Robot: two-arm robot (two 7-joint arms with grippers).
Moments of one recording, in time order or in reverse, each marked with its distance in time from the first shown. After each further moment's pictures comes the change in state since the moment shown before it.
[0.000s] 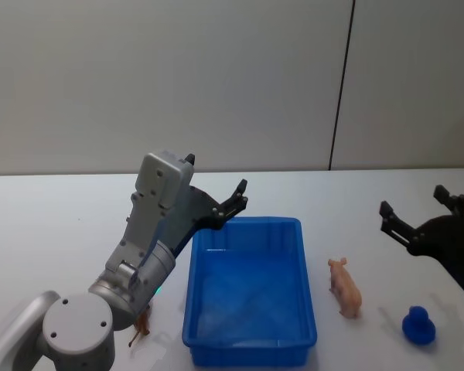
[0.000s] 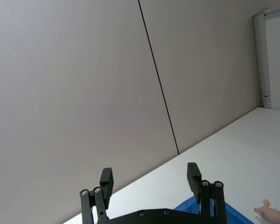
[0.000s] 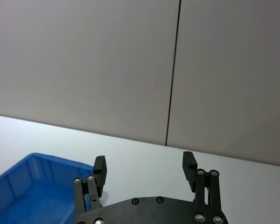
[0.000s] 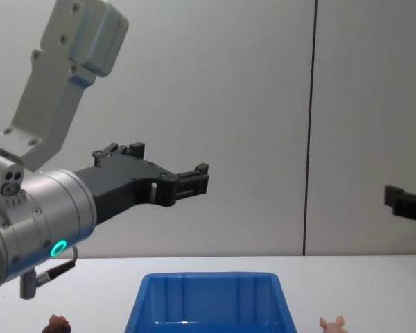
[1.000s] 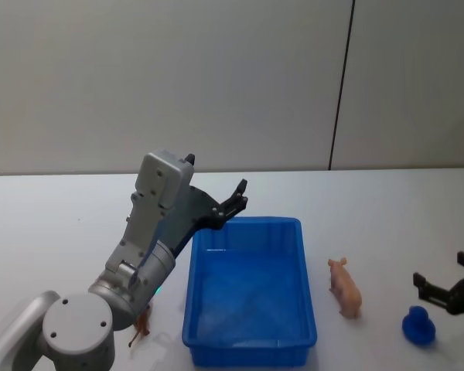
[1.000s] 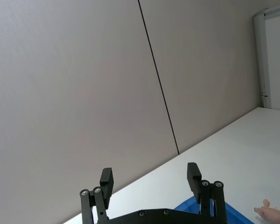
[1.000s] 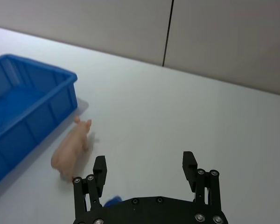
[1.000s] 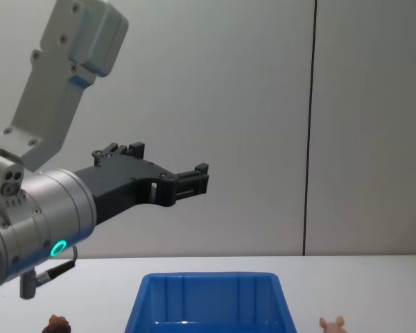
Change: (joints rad) left arm 0.000 0.000 0.000 0.000 0.000 0.000 0.000; right arm 0.003 0.124 0.071 0.177 0.017 0.135 0.239
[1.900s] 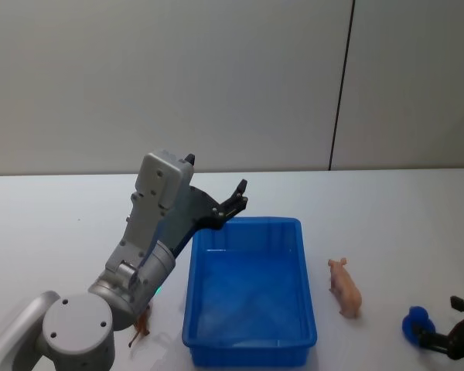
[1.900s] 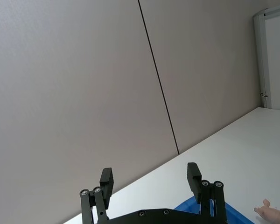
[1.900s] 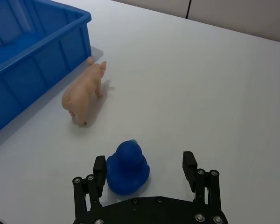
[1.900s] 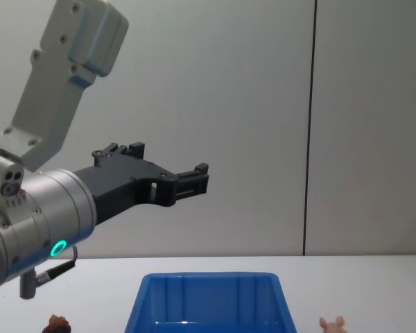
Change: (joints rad) left arm 0.000 0.000 0.000 0.000 0.000 0.000 0.000; right arm -0.034 0.024 -0.014 0.061 -0.041 0.029 0.104
